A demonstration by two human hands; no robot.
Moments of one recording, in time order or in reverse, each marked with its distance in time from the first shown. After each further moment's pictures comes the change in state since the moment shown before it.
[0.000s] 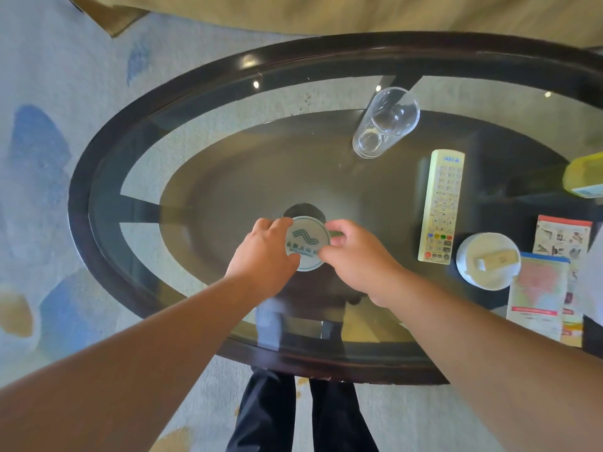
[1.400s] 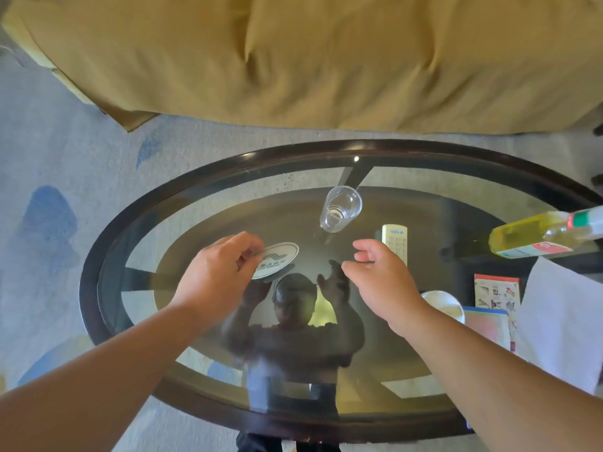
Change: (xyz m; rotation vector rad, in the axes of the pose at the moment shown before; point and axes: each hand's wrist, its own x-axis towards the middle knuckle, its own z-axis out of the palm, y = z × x) left_hand -0.019 0.036 -0.104 -0.120 0.346 0.270; right_hand -0.038 -0.027 -0.092 0.114 0.329 -0.149
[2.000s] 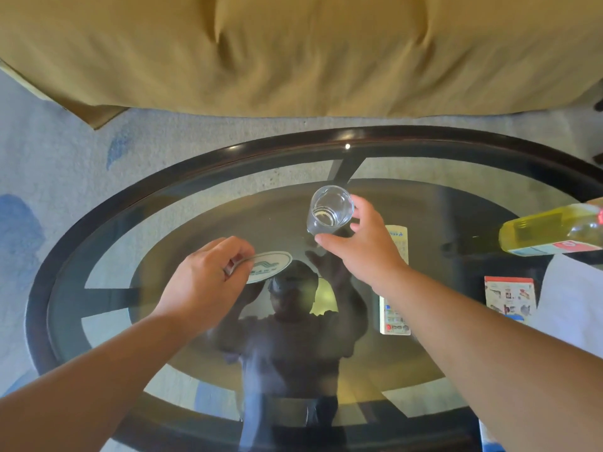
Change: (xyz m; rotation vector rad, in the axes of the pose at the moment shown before) left_hand 0.039 -0.011 0.034 0.030 -0.038 0.076; right_hand 0.094 0.007 0.012 0.038 0.024 -0.121
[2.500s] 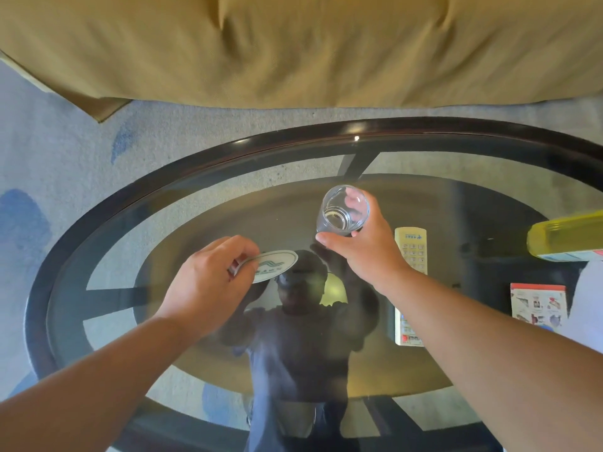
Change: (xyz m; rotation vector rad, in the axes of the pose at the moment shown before) left_hand 0.013 -0.012 0.007 -0.037 -0.005 -0.014; right_hand 0.027 0.018 0.022 0.127 -0.014 -0.075
